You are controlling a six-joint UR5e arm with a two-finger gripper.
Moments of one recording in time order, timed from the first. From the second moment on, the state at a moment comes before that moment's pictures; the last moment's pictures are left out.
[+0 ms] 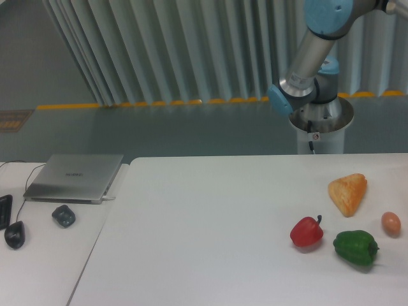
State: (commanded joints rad) arm 2.84 -2.09 -1.34 -1.05 1.56 2.25
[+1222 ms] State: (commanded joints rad) arm 2.82 -2.14 -1.37 -0.98 1.60 2.24
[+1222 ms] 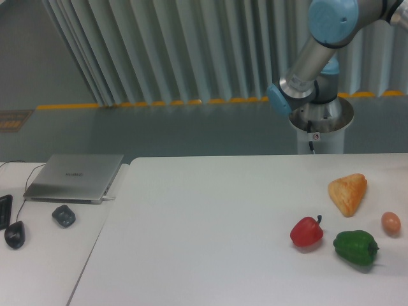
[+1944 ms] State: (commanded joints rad) arm 2.82 -2.16 -1.40 -0.96 1.60 2.24
